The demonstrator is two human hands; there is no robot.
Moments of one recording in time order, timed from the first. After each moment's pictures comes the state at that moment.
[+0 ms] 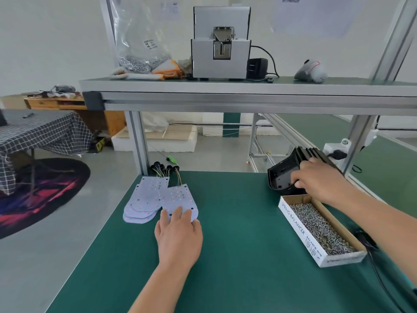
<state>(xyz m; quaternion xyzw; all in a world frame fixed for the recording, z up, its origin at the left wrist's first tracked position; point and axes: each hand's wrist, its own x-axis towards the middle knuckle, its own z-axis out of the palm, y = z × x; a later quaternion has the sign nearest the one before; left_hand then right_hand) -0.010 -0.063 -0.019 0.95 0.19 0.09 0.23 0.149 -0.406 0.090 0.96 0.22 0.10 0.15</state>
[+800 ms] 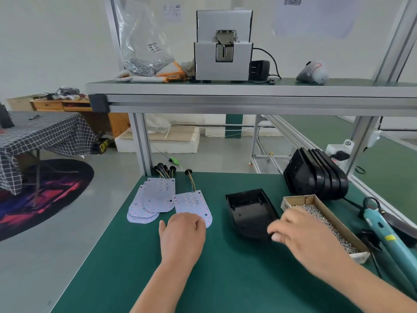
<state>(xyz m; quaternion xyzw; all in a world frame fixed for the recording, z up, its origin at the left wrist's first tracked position) -0.019 -0.066 -0.002 0.94 0.17 0.14 0.27 -0.003 -0.355 0.043 0.92 0.33 0.17 -0.12</state>
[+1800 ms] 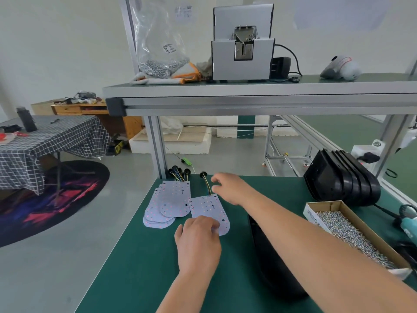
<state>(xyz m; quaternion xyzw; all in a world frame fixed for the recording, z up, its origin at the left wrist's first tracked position) -0.014 -0.059 -0.013 0.93 0.17 0.17 0.27 0.146 -0.146 0.053 0.93 0.27 -0.06 -0.24</state>
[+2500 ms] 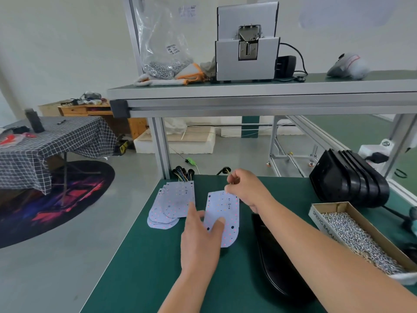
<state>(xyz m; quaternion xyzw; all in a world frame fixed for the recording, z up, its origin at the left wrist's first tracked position) -0.009 -0.057 -0.009 0.81 0.20 0.18 0.52 0.140 -0.169 0.048 0.84 0.15 -0.05 -0.52</state>
